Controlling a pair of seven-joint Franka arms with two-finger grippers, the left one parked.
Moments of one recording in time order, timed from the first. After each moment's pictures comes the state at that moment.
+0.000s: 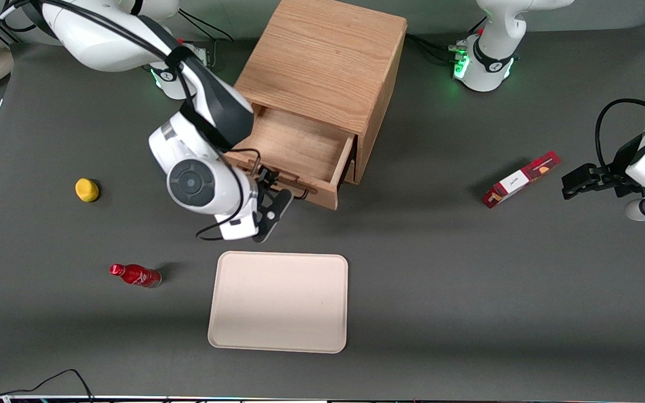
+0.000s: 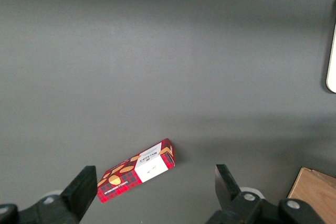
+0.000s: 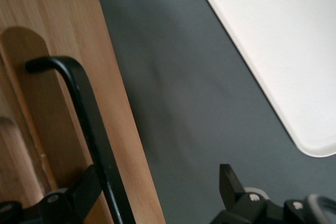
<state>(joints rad) 0.16 0.58 0.50 -1.39 -0.04 1.71 -0.31</state>
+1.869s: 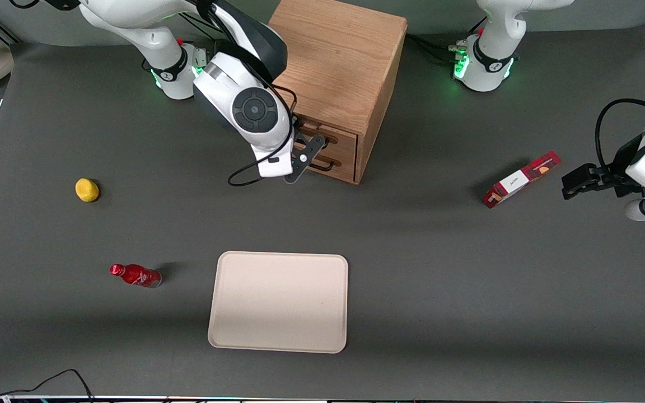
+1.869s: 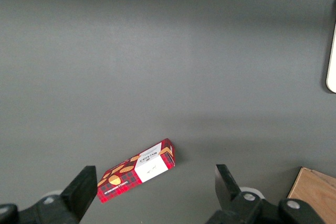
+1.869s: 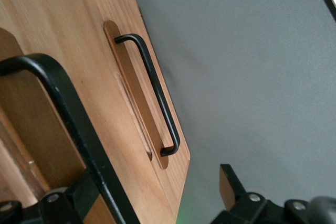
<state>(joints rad) 0.15 0.43 0.66 -1.63 -0.05 1.72 -0.07</state>
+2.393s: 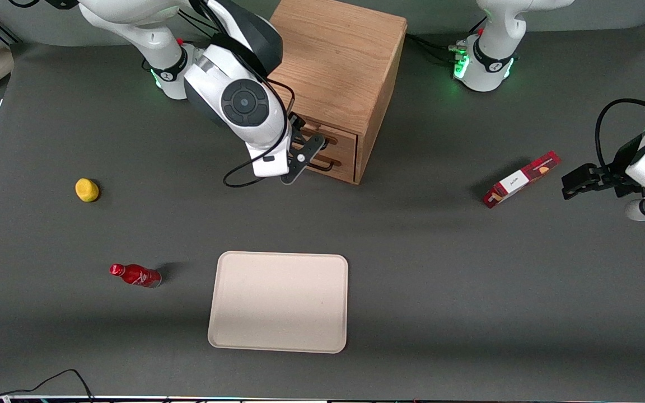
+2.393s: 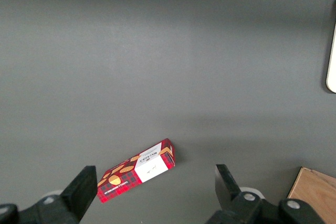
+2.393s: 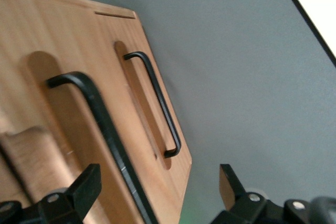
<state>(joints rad) 0.14 0.42 0.67 -1.55 -0.02 1.68 -0.05</state>
